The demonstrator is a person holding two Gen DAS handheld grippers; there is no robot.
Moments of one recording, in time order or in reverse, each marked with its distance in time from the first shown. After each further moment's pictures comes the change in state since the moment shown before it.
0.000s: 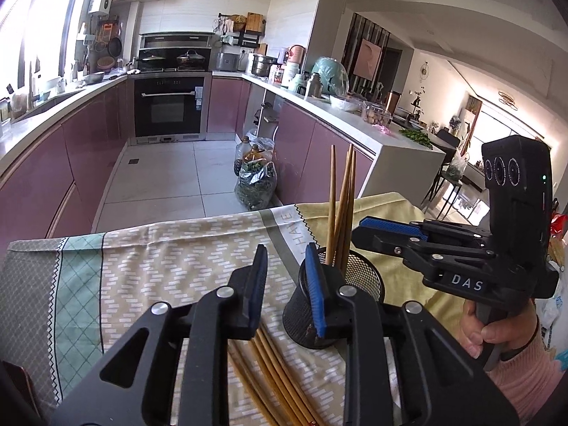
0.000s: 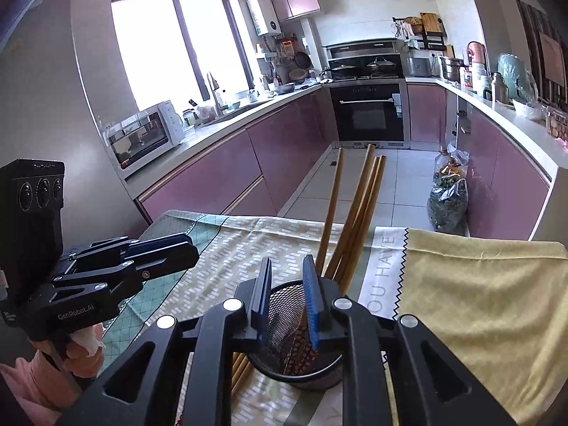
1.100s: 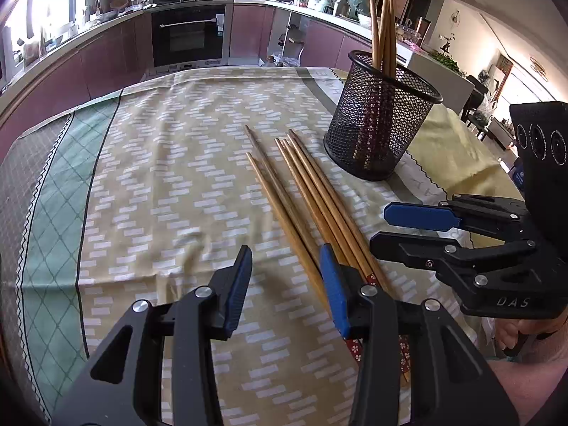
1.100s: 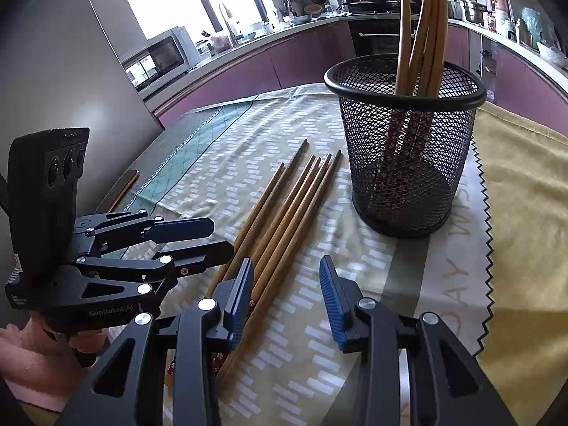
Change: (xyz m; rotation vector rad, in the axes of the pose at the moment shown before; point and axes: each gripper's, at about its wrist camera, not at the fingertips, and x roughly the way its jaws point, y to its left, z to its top) left arm 0.025 0.023 -0.145 -0.039 0.308 0.091; right arm 0.041 0.050 -0.124 0.023 0.271 0.058
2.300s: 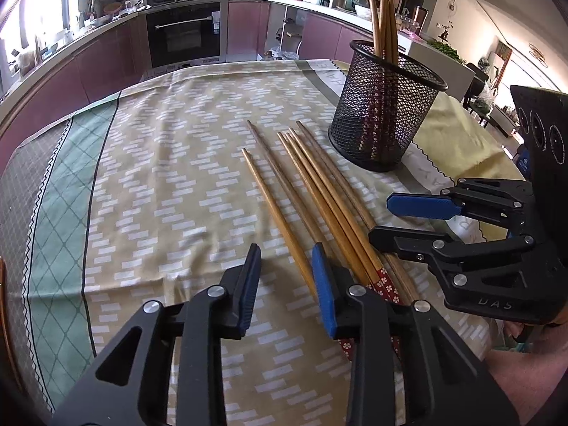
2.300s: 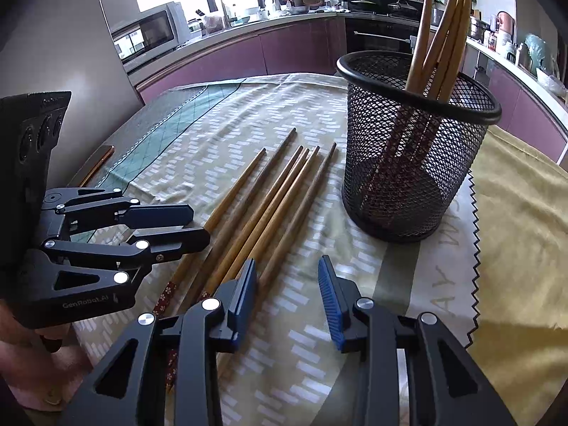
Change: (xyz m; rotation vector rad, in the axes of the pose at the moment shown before) left arm 0.005 0.005 0.003 0.035 0.028 0.016; right arm 0.016 0.008 0.004 -0.086 0.052 -0.135
